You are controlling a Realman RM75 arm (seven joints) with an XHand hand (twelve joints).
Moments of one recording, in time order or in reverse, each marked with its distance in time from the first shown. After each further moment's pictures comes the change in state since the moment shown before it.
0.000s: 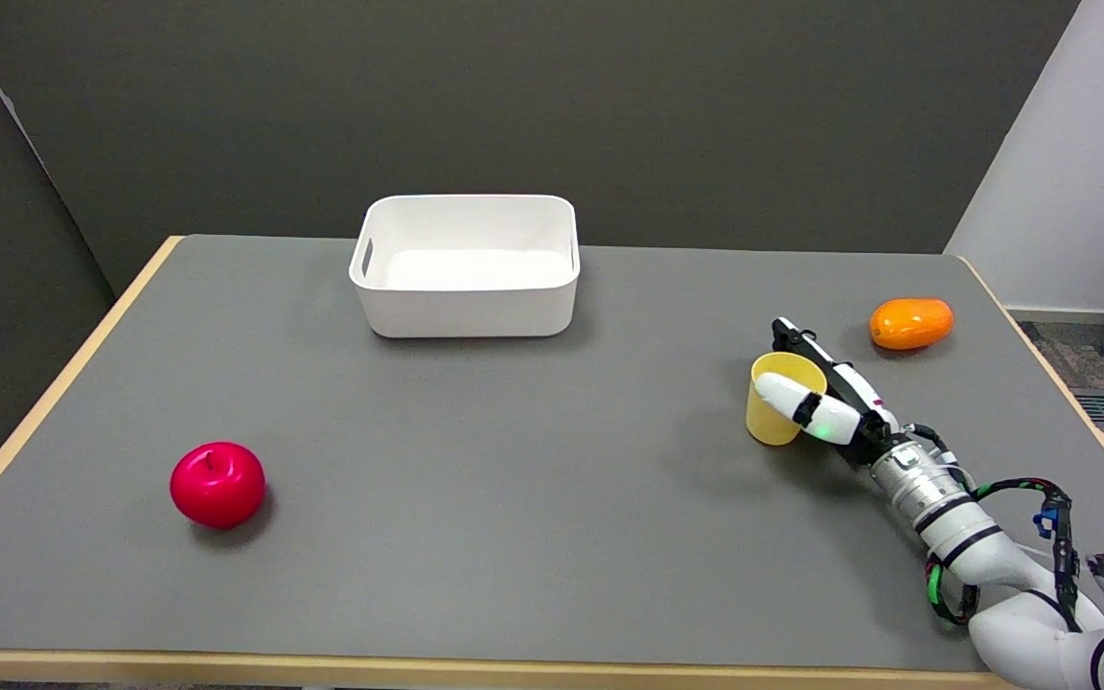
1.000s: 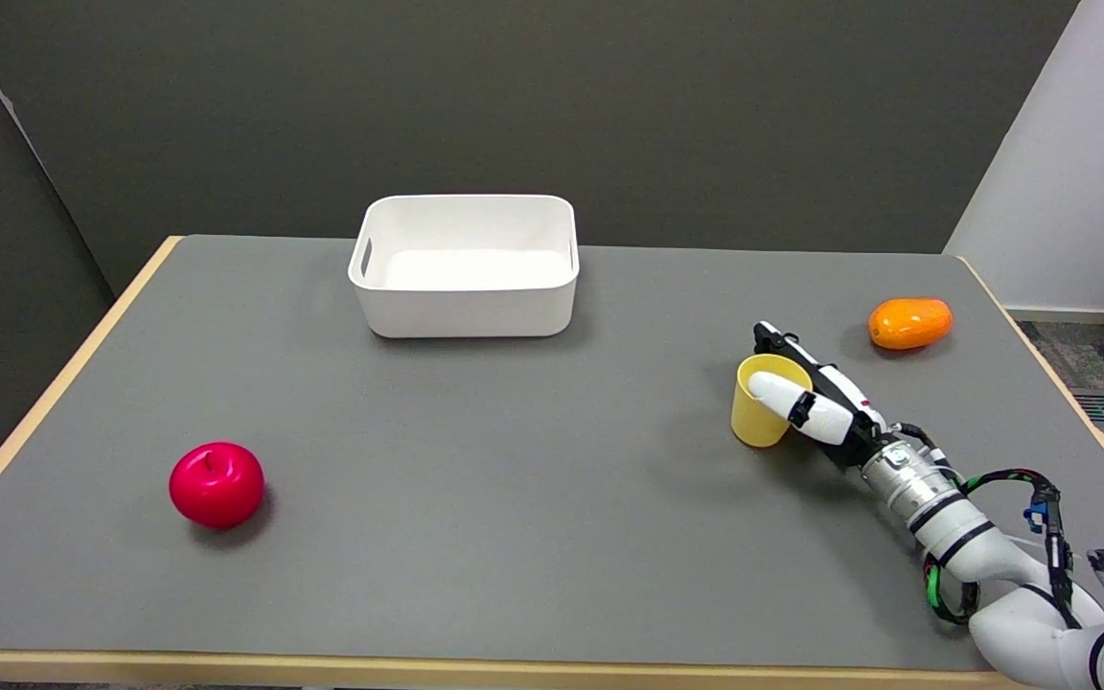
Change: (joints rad) arm 0.007 0.002 0.007 0.004 -0.101 -0.004 0.091
